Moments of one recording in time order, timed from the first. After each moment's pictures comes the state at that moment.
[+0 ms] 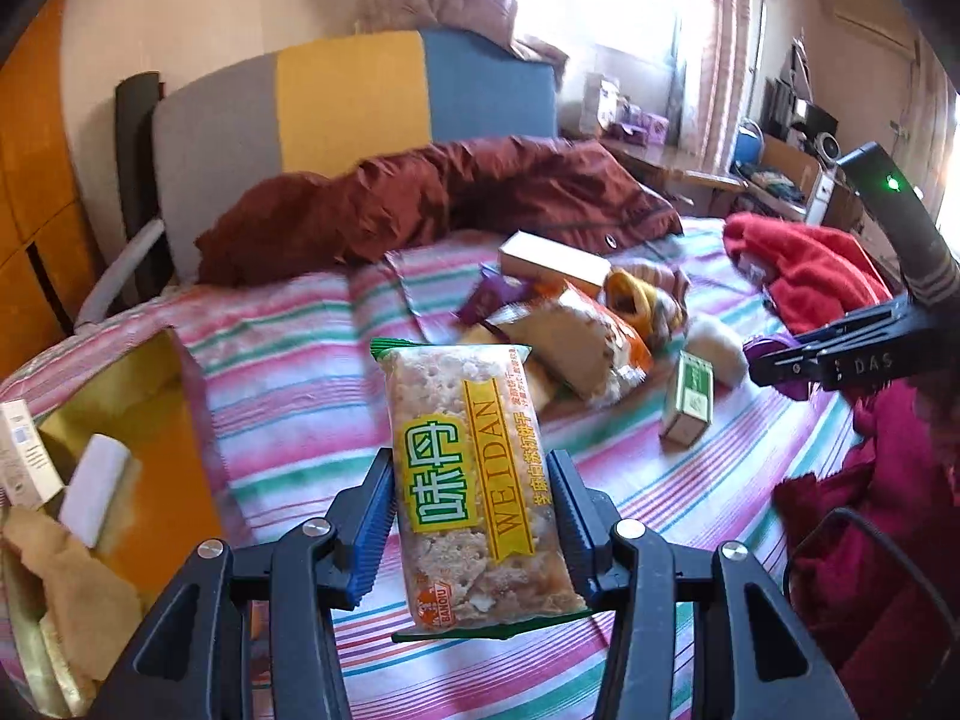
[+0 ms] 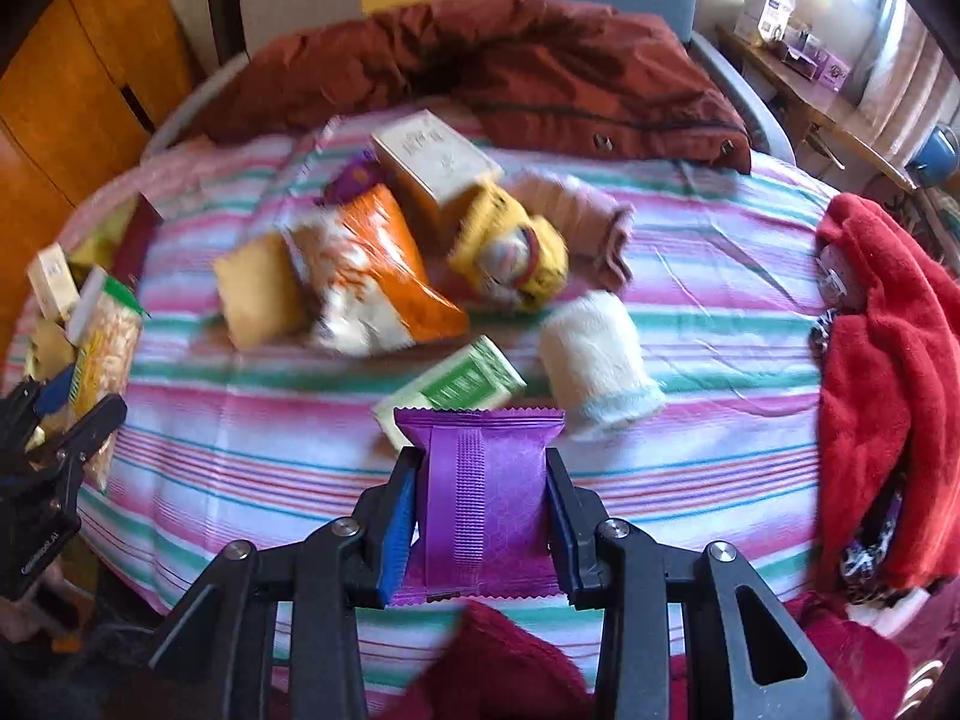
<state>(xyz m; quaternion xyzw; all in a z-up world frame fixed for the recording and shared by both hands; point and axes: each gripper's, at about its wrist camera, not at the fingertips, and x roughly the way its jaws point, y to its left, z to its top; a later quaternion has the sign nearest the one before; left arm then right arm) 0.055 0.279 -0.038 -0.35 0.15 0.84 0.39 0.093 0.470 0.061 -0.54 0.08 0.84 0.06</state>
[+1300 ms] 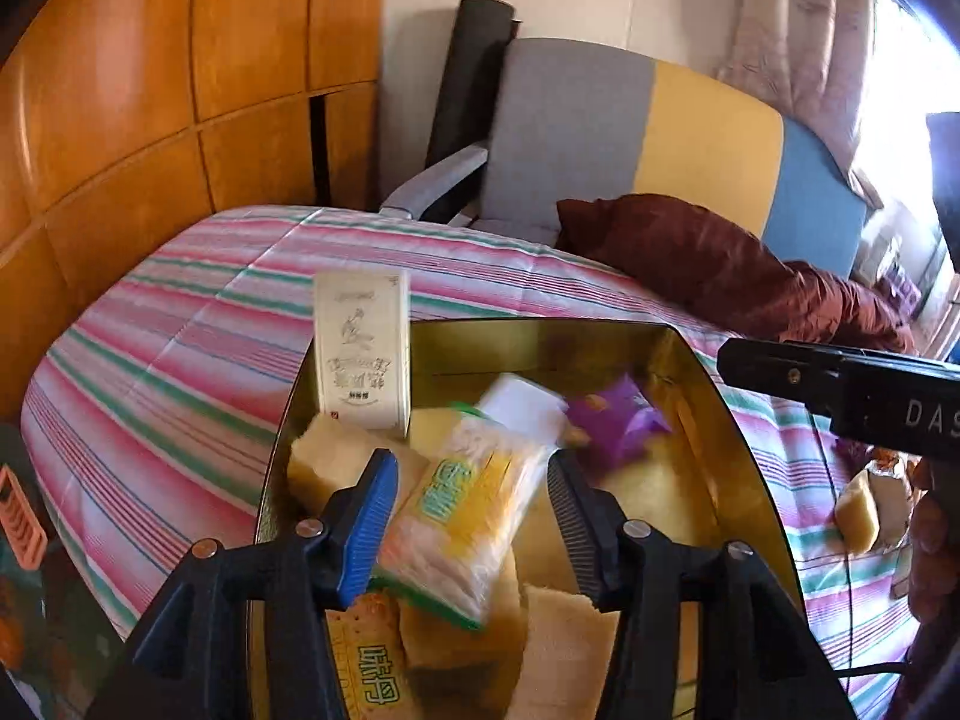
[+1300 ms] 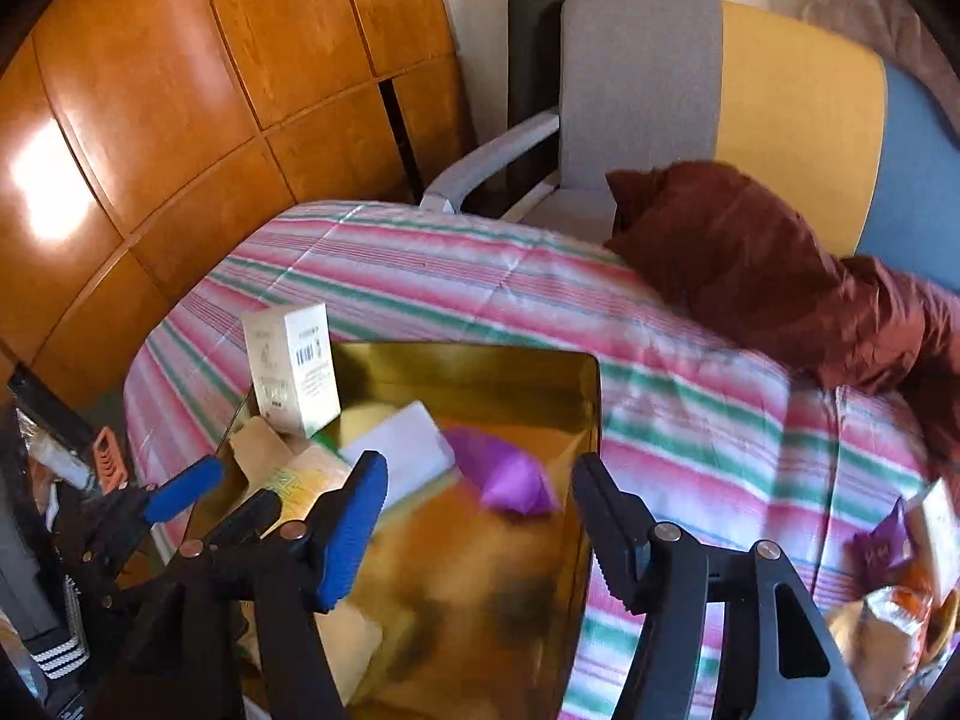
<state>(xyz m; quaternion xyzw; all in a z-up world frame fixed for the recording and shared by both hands) -0.104 0.049 -0.045 -0.40 0.00 0.91 0.11 -0.138 0.168 0.055 -0.44 0.01 0.88 -0.16</state>
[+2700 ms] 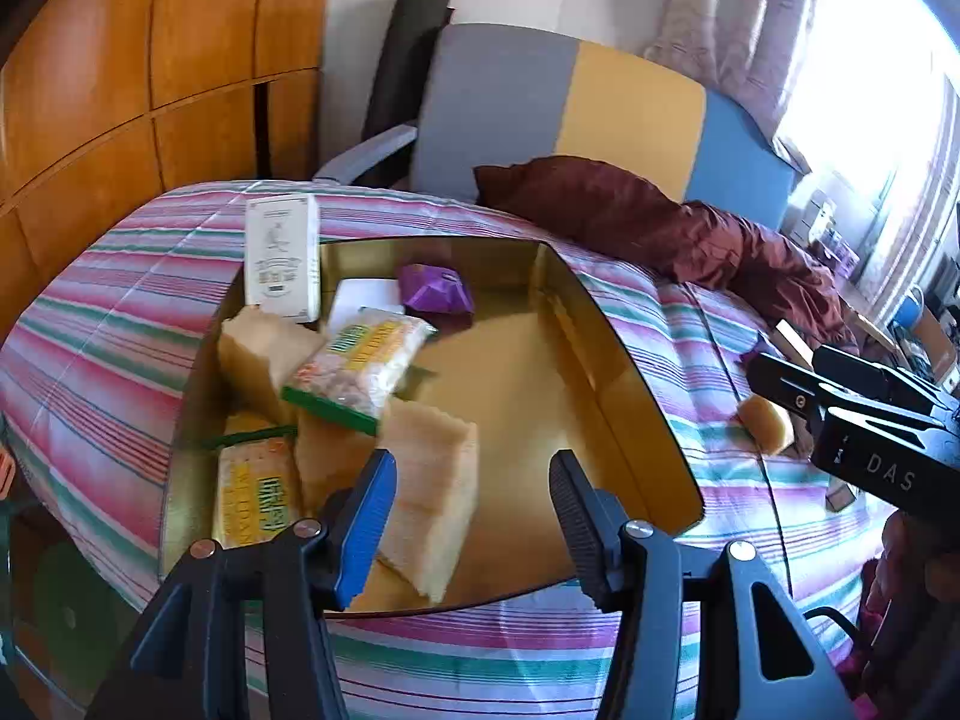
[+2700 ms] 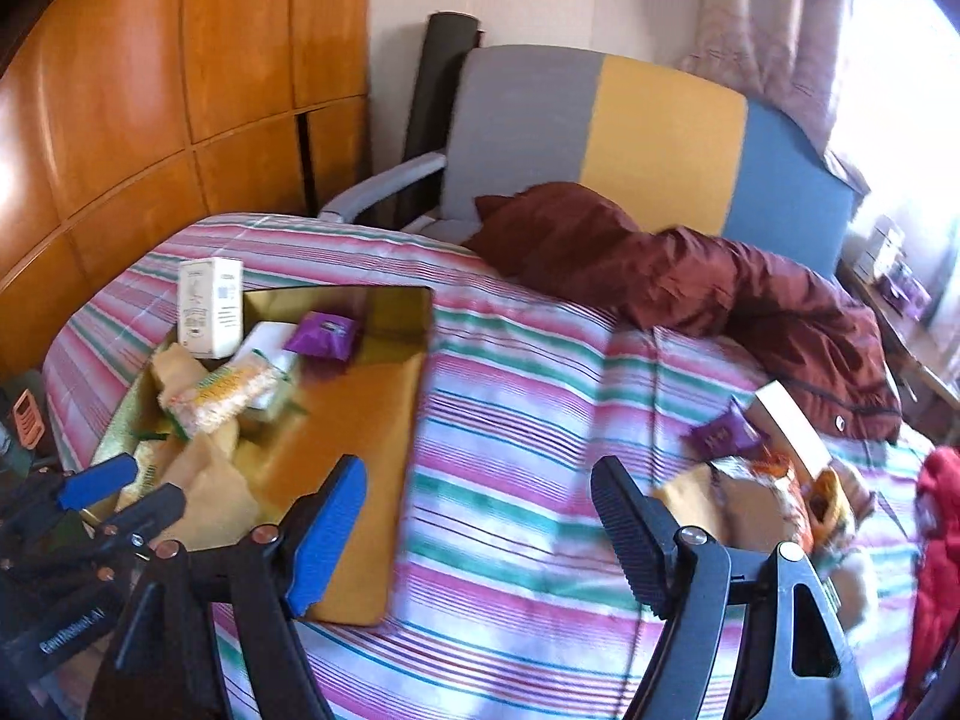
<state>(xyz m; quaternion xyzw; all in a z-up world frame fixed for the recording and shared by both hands) -0.013 0.077 -0.048 -0.41 0.00 0.89 0.19 -0.007 0.240 0.049 -0.38 -0.03 0.92 -0.01</state>
